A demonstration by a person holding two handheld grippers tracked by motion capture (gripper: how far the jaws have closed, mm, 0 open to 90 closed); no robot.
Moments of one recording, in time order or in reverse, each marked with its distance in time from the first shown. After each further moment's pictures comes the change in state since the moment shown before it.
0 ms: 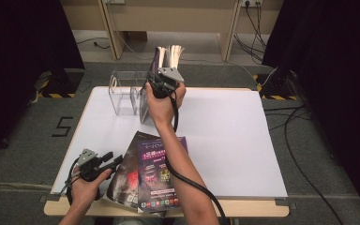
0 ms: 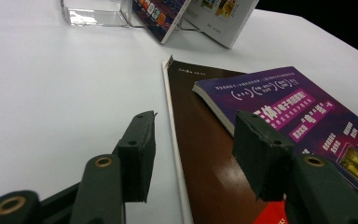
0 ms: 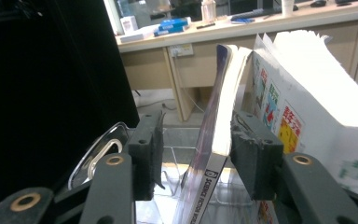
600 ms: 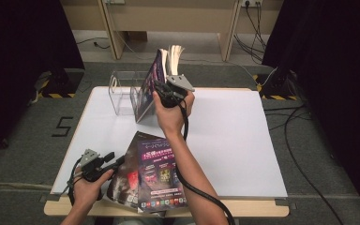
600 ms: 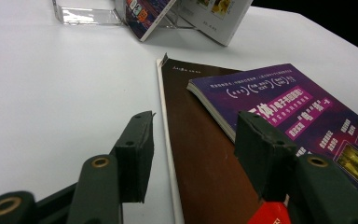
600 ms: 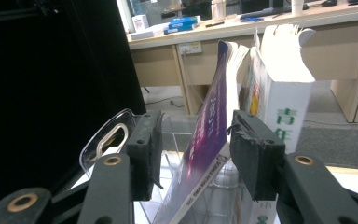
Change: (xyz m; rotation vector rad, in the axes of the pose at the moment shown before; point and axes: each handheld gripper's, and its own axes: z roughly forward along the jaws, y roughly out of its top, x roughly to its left) left arm -0.005 -0.001 0.002 0.007 -0.001 0.012; right arm -0.017 -0.010 -0.034 0.005 0.052 -0.014
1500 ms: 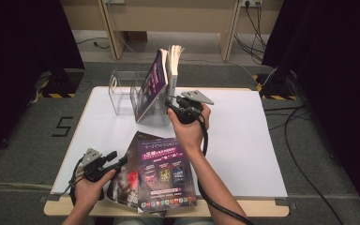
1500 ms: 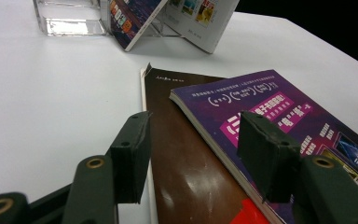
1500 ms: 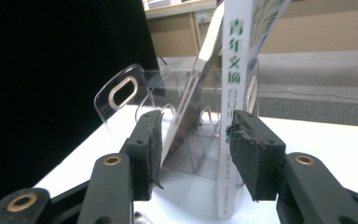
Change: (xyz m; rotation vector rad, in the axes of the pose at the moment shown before) left arm -0.012 0.006 -0.001 -0.016 -0.033 0.016; right arm -0.033 -0.023 -0.048 0.119 0.091 -0.006
